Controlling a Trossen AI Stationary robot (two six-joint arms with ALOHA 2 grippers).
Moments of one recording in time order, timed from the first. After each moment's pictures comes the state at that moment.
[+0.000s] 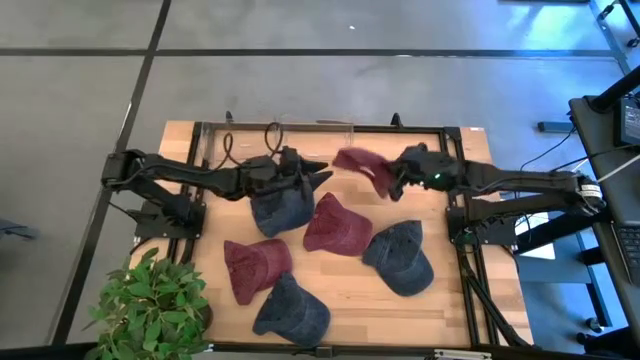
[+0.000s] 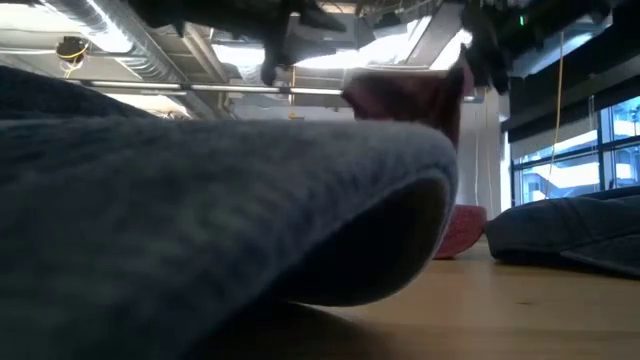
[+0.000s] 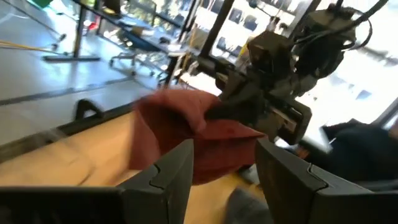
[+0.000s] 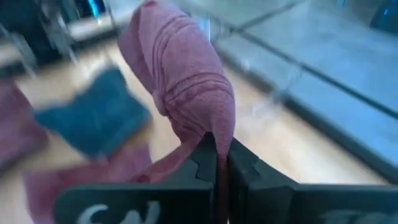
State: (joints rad) left arm 0.07 1.43 0.85 0.57 -0.28 -0.49; right arm -0.16 0.90 0.71 -0.28 0.37 0.28
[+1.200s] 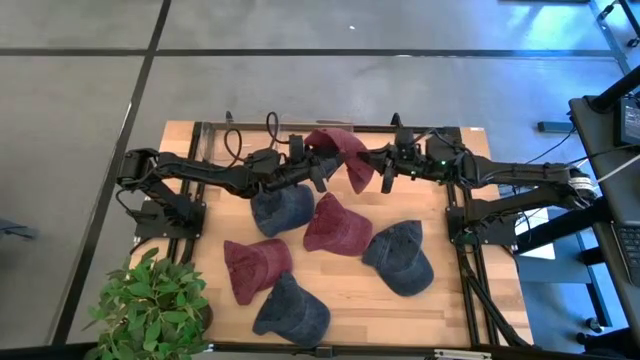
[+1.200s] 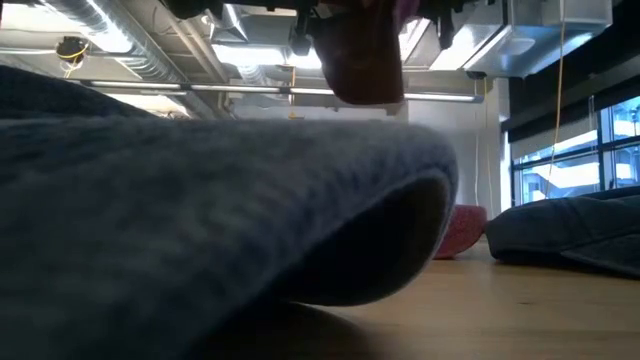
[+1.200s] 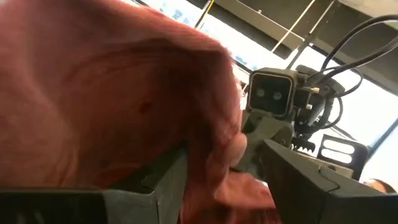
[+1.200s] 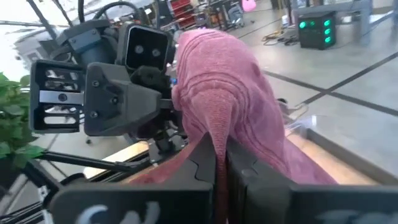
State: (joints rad) left arm 0.07 1.55 1.01 0.76 -0.32 -0.56; right arm -0.13 1.07 0.89 0.10 0.14 0.38
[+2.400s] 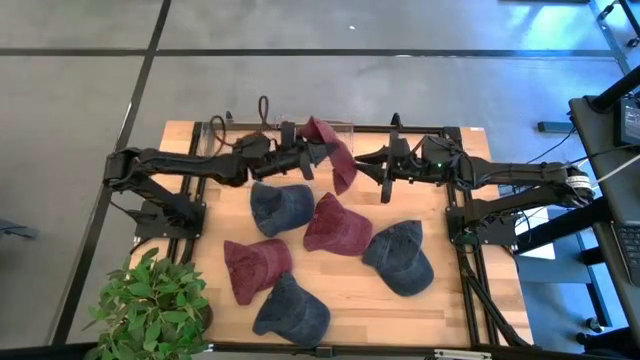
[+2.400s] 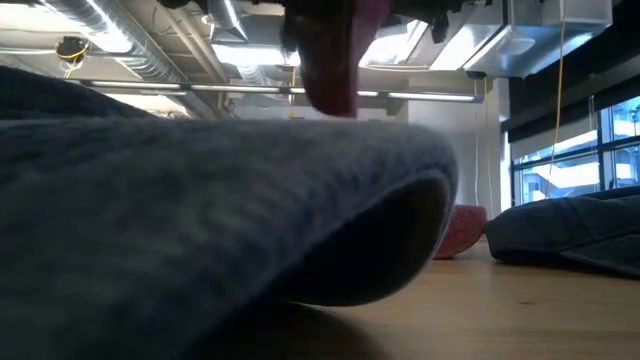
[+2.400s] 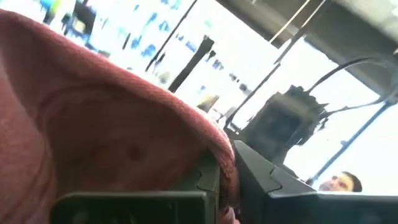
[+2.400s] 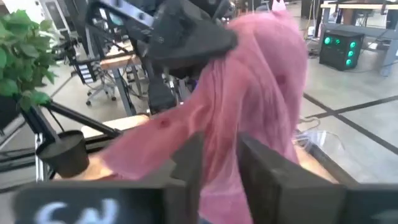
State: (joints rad) left arm 0.16 1.42 1.01 0.56 -0.14 -0.68; right arm -0.11 1.07 0.89 0.07 0.07 0.13
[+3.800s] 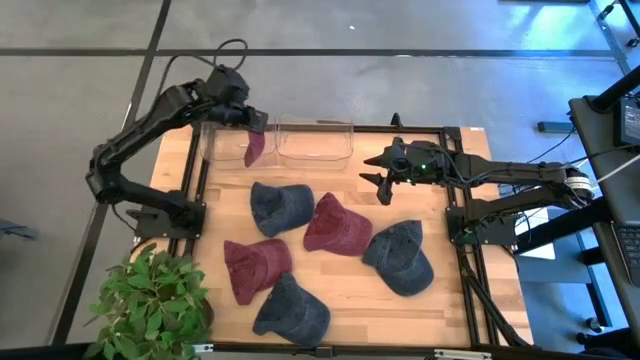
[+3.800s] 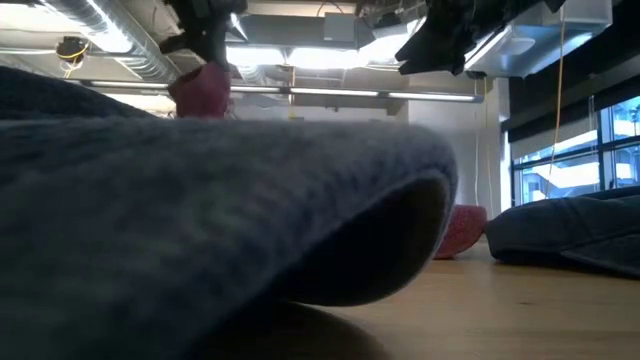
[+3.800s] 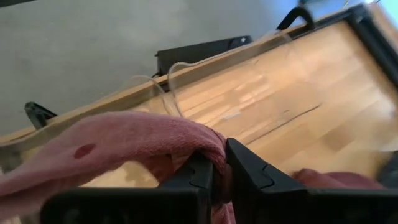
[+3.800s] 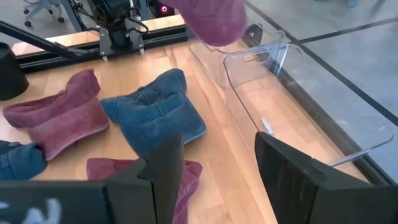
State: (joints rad) left arm 0.69 1.29 1.50 -1.07 -0.10 -0.44; right arm -0.15 1.10 0.89 -0.24 0.14 0.10
